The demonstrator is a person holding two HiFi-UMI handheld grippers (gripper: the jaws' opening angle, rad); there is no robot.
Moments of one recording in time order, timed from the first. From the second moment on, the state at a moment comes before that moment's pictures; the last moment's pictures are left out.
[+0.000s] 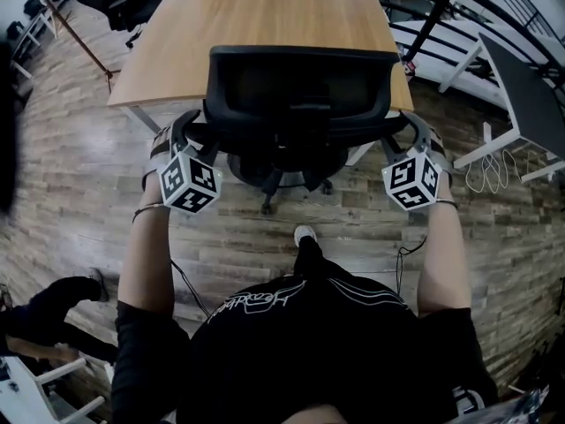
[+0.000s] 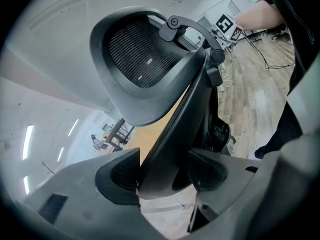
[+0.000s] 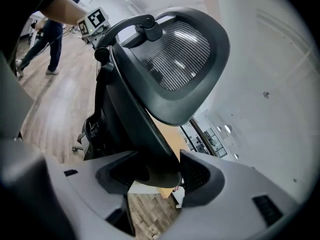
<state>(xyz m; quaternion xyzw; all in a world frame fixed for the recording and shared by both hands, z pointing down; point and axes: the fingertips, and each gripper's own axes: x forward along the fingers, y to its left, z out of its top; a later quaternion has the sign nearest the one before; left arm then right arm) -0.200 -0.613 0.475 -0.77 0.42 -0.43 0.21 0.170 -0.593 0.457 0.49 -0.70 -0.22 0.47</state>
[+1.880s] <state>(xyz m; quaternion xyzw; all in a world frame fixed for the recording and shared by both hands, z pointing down) -0.213 -0.770 0.458 -0.75 0.44 -0.45 0.20 0.155 -0.719 0.432 0.47 -0.74 -0.24 0.42</state>
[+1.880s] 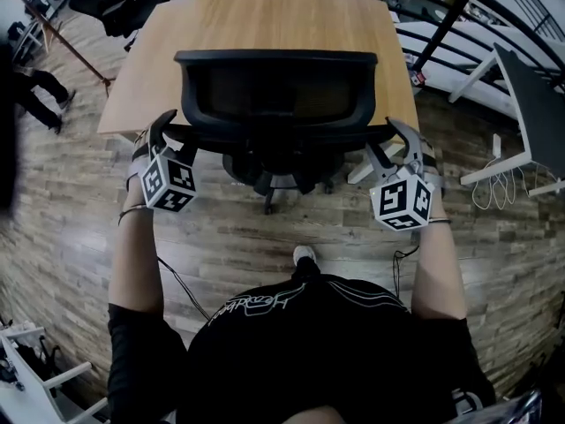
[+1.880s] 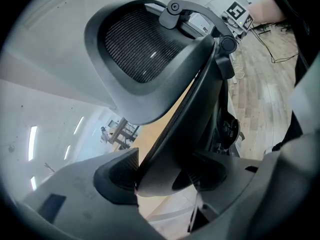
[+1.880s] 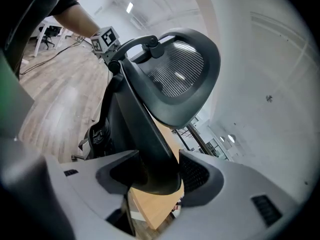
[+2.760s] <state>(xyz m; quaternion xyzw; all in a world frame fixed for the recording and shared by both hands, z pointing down) -0.158 -0.587 0.379 -0.90 0.41 -0.14 -0.02 0.082 -0.559 0.350 0.40 -0.90 -0.07 0.18</state>
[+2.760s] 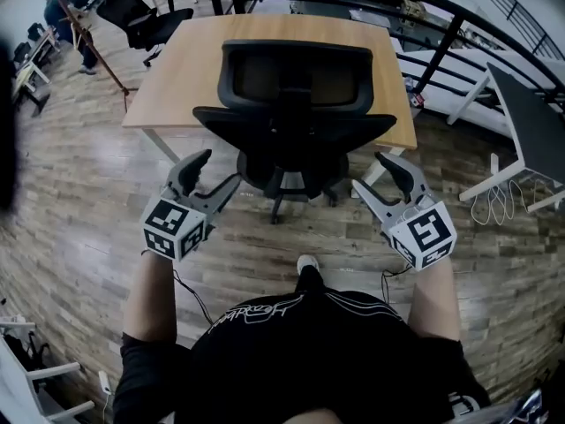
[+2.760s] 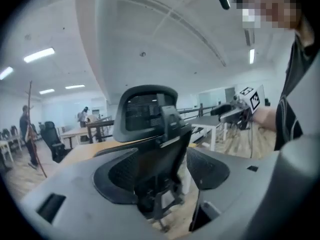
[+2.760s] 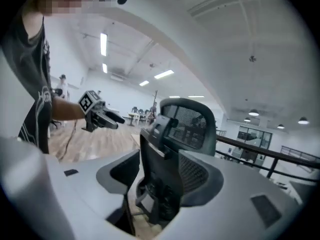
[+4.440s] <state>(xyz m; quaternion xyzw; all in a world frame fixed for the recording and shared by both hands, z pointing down) -0.059 -0.368 0.321 -0.97 0.16 0.08 -0.19 -0.008 -0.367 0.317 0.27 -0.95 0.12 -0.02</state>
